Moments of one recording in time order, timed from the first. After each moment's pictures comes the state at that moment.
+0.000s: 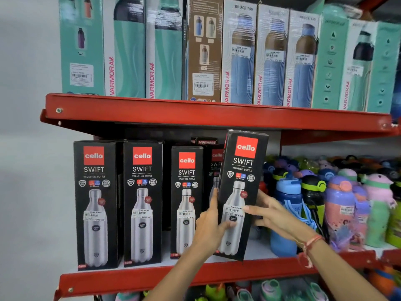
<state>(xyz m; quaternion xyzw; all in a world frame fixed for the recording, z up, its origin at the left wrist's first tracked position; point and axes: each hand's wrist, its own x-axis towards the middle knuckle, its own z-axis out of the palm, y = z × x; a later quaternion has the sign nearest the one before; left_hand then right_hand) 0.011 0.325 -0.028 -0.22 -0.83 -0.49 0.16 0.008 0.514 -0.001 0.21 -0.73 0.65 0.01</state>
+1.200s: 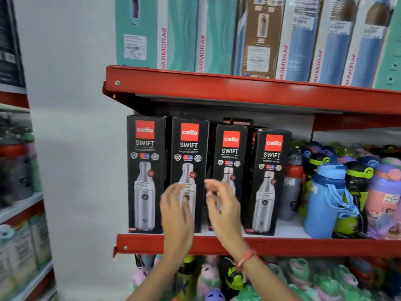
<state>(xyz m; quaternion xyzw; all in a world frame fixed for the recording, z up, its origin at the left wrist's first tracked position) 0.042 0.173 -0.080 -0.08 -0.75 -0.48 0.45 0.029 0.283 -0.059 0.23 -0.74 0.50 0.39</state>
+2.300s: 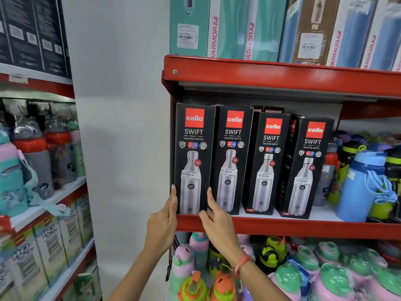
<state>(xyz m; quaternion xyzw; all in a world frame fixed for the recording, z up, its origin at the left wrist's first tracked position) 0.073 0.017 -0.124 -0.02 -0.88 -0.37 0.30 0.065 0.166 -0.112 0.14 -0.86 0.46 0.17</state>
